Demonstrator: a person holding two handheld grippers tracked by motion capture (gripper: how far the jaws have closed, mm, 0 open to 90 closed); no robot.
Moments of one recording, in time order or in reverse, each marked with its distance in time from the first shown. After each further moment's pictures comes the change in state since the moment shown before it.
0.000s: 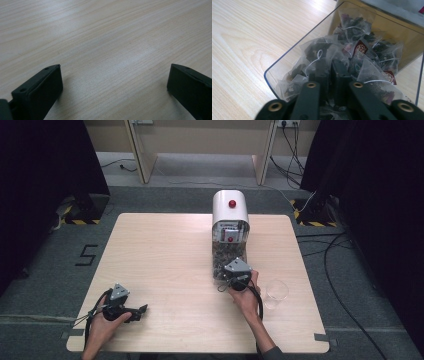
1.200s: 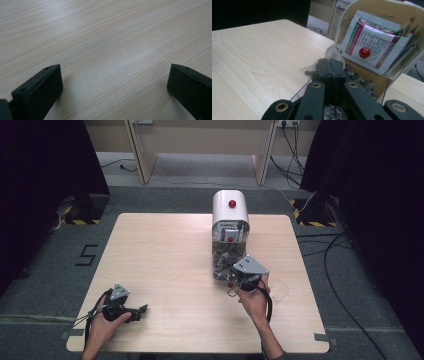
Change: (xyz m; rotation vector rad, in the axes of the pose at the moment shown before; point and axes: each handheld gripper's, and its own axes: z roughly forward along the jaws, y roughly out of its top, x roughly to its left) left arm 0.000 0.000 0.000 0.001 0.001 0.000; right arm -0.004 0.032 -0.062 -0.222 0.023 0.008
